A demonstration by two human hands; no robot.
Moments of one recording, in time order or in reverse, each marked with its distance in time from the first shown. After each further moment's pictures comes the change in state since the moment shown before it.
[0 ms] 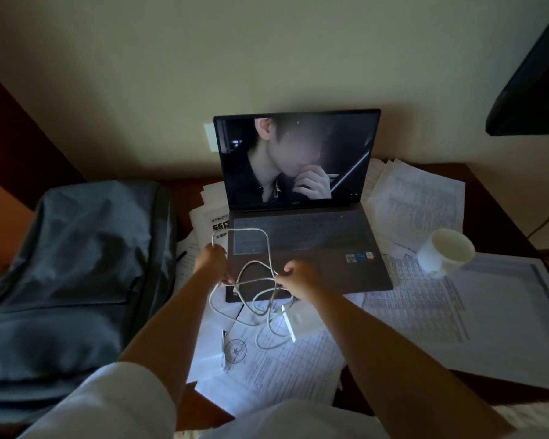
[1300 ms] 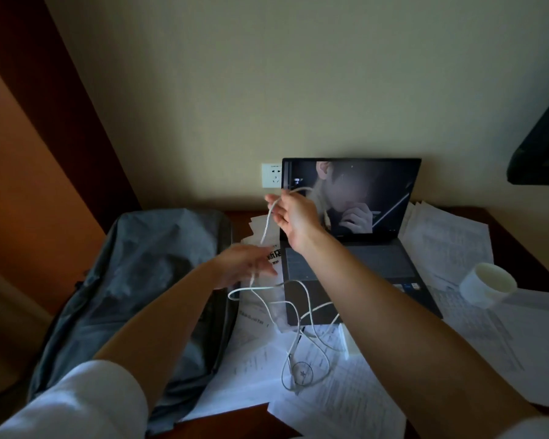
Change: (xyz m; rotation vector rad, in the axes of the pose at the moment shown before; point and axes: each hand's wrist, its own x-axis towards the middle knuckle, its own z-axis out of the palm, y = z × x) left_hand -0.002 0.009 -0.134 -0.181 -0.631 0.343; right_hand -0.048 -0.239 -0.002 1.236 0.127 -0.213
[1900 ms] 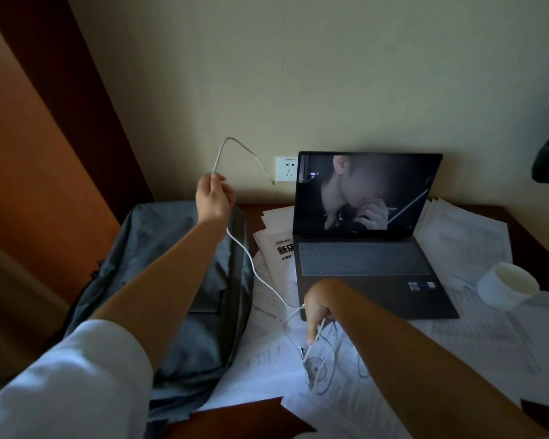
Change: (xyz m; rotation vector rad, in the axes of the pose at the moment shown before) left_hand 0.012 0.055 -0.052 -0.424 0.872 0.484; right_hand -0.013 0.087 -0.069 -1.992 -0.706 0.798
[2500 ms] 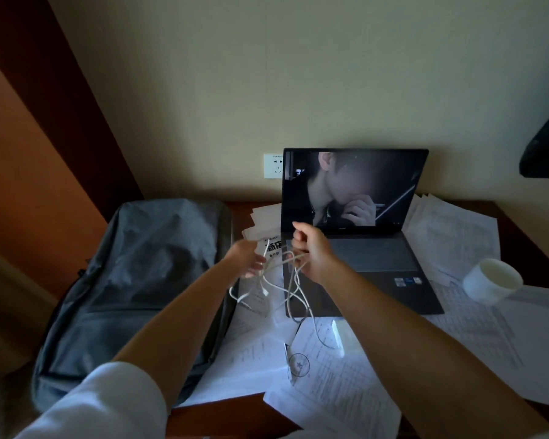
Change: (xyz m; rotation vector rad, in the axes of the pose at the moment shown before) left_hand -0.072 -0.068 0.010 0.627 -0.475 -0.552; right_hand -0.023 0.023 -0.033 1.864 0.475 -0.604
